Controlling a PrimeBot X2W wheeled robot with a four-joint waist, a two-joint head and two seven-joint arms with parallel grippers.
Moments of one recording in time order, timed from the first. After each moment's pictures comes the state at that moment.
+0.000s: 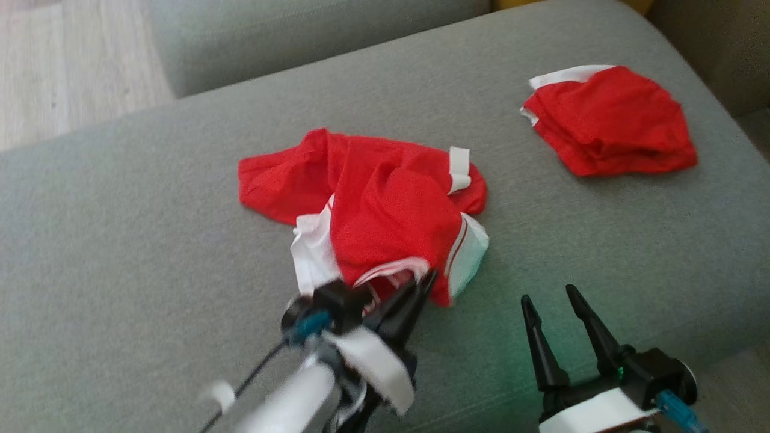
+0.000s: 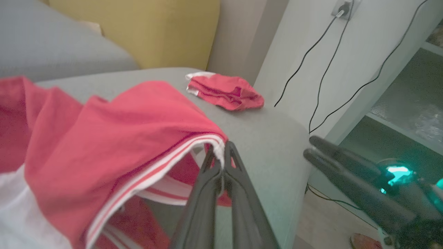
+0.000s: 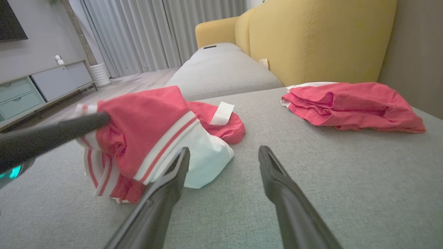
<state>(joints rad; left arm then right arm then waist) -0.29 0.06 -0.81 0.40 -0.49 -0.05 -0.25 0.11 -0.04 0.19 0.16 0.12 0.13 -0.26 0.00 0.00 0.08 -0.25</state>
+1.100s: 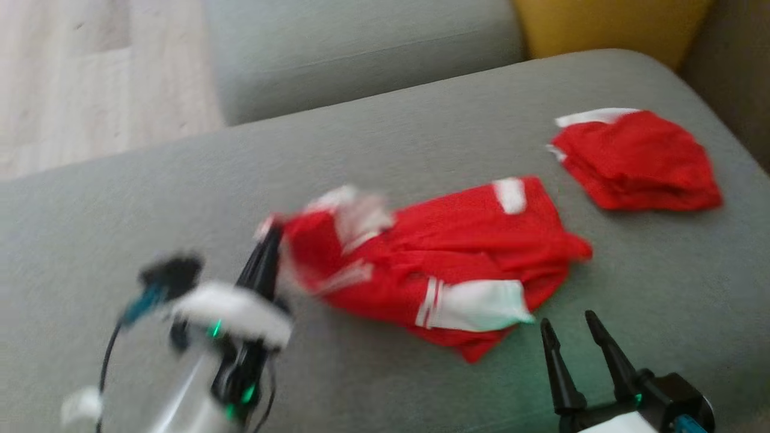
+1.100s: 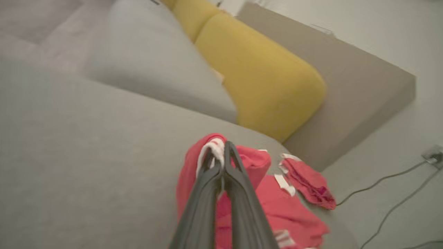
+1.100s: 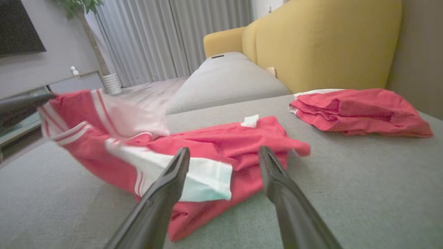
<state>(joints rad) -0.33 0.12 -0.47 0.50 -0.87 -0.10 -0.26 0.19 -0.04 0.16 0.15 0.14 0.13 -0.26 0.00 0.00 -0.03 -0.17</state>
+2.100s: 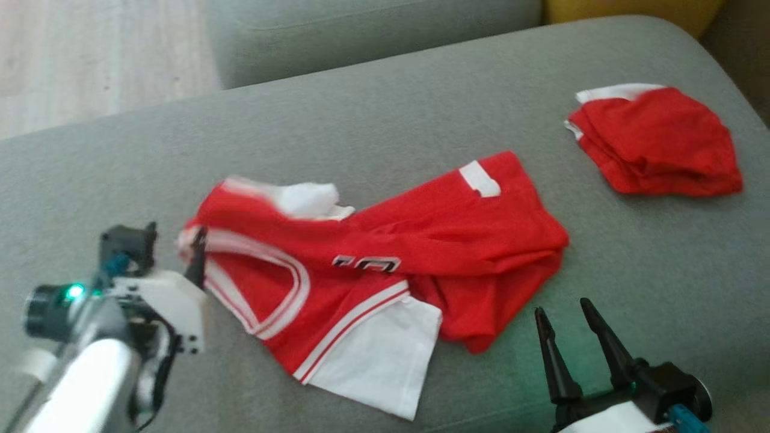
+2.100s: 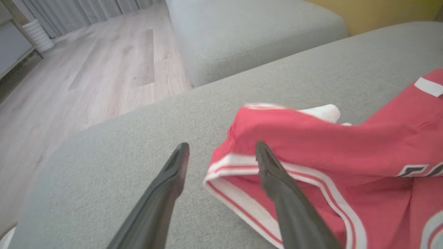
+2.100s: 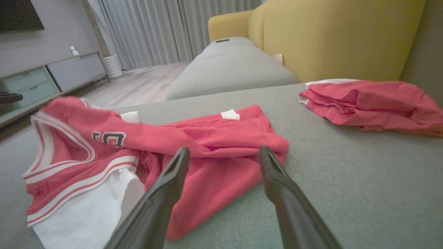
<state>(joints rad) -0.20 0.42 -0.41 0.14 -0.32 0.24 0.14 0.16 -0.04 0.16 0.14 0.11 0.13 -0.26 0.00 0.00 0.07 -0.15</state>
